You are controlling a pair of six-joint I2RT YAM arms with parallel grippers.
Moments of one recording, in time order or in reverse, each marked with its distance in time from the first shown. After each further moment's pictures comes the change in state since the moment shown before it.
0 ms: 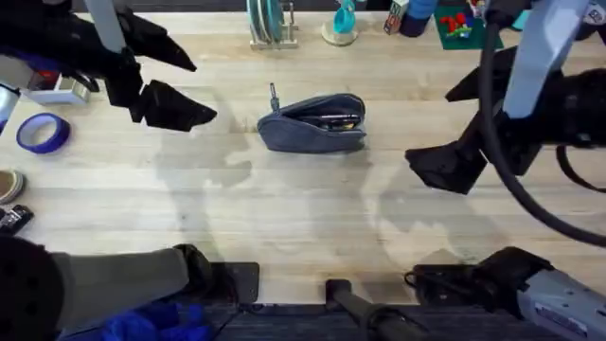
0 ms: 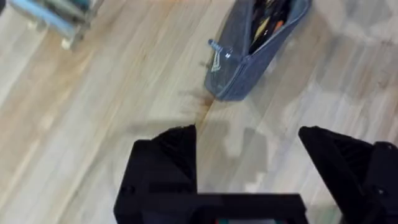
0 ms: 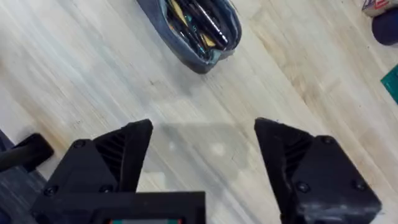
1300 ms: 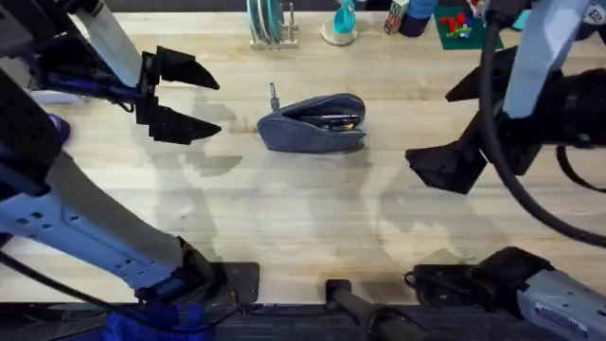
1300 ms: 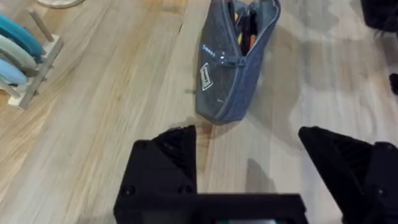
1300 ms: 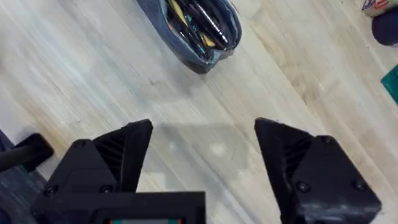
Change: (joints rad) left arm 0.111 0.454 0.000 -0.176 0.244 0.674; right arm 0.000 0.000 0.000 0.000 0.000 0.000
